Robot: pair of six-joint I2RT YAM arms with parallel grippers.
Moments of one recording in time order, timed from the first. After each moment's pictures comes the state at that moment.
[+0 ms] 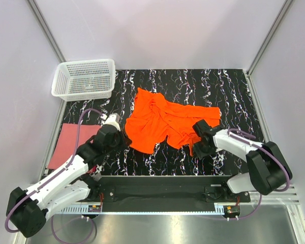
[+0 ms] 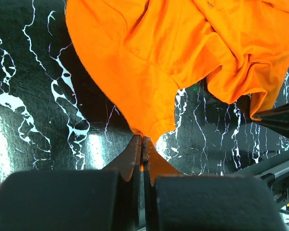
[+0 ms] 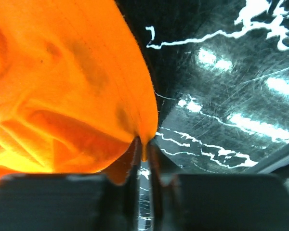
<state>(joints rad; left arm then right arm) -0.63 0.84 0.54 -0.34 -0.06 -0.68 0.48 1.40 0.69 -0.75 0.06 1.72</state>
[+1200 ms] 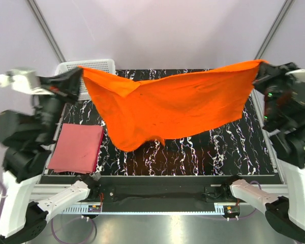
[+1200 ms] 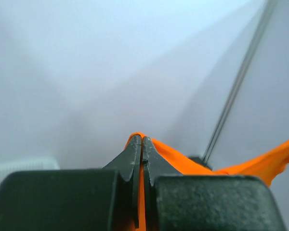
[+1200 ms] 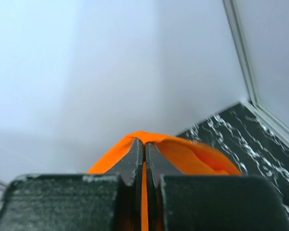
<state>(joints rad) -0.59 0.81 1.53 -0.34 -0.25 -0.13 0.41 0.99 1.75 -0.60 0.67 0.44</state>
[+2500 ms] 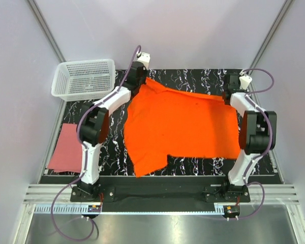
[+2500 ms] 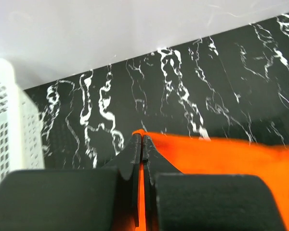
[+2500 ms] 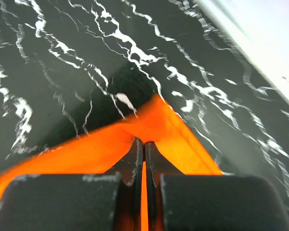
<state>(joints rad) -0.42 2.11 1.72 0.05 -0.26 0.07 -0.01 1.81 1.32 -0.31 0.58 0.49</state>
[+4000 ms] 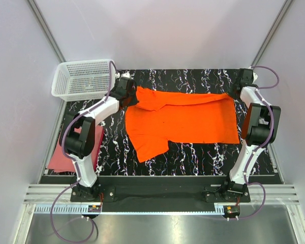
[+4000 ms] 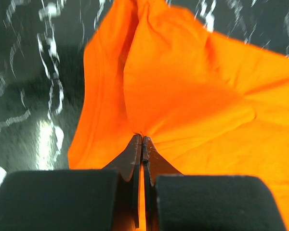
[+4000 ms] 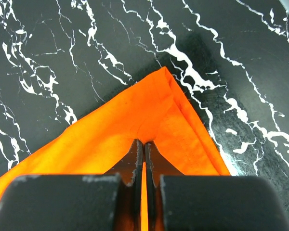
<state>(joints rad) -0.38 1.87 1.37 -0.25 -0.14 -0.52 -0.18 2.03 1.54 -0.31 0.11 0.47</state>
